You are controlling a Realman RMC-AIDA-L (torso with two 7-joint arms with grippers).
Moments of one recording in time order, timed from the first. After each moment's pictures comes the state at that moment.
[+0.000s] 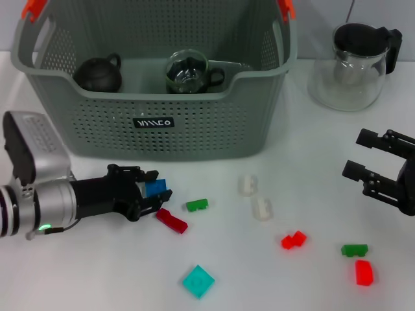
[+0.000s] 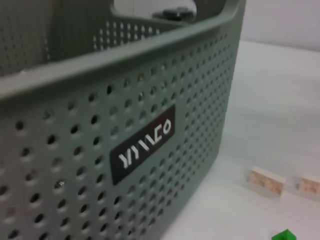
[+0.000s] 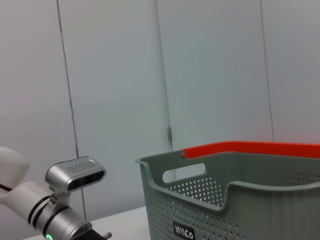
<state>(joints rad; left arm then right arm) -0.52 -2.16 0.54 0.54 2.20 1.23 -1.07 0.36 2.05 -0.58 -0.56 -1.78 -1.75 1.05</state>
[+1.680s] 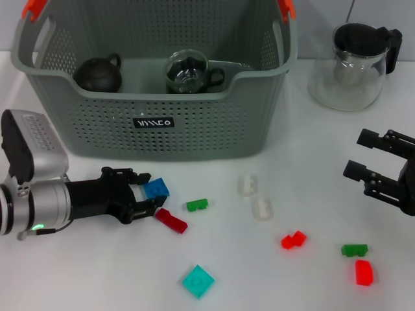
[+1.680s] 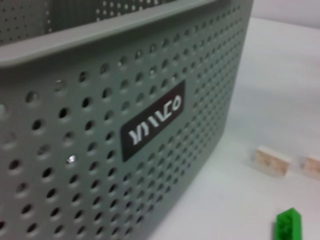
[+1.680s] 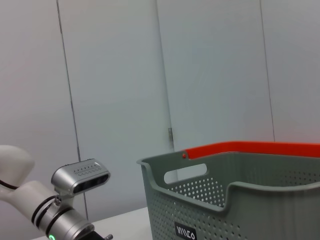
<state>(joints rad) -0.51 -2.17 0.58 0.59 2.23 1.22 -1.14 0.36 2.04 -0.58 -0.56 -1.78 -1.76 1.06</state>
